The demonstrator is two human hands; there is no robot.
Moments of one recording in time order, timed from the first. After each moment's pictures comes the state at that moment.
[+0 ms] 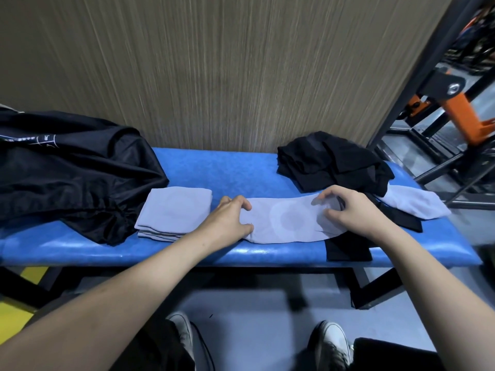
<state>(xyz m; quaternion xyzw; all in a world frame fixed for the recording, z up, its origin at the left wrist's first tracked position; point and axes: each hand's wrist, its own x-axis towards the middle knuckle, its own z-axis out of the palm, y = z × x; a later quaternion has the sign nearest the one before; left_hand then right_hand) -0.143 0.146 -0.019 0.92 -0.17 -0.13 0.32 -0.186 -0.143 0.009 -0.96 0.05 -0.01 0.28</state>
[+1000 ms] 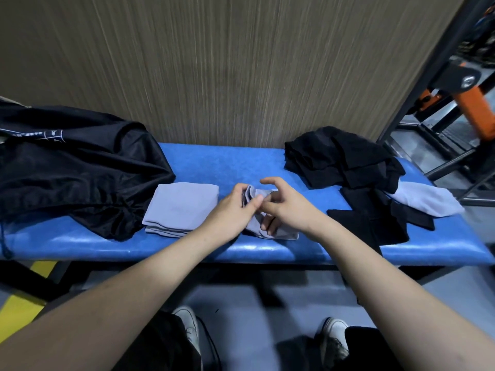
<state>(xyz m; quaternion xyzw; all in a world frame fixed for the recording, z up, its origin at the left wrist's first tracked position) -0.139 0.148 -0.021 0.88 -0.12 -0.10 0.46 -0.161 -0.014 0.001 -0.82 0.00 0.12 0.56</state>
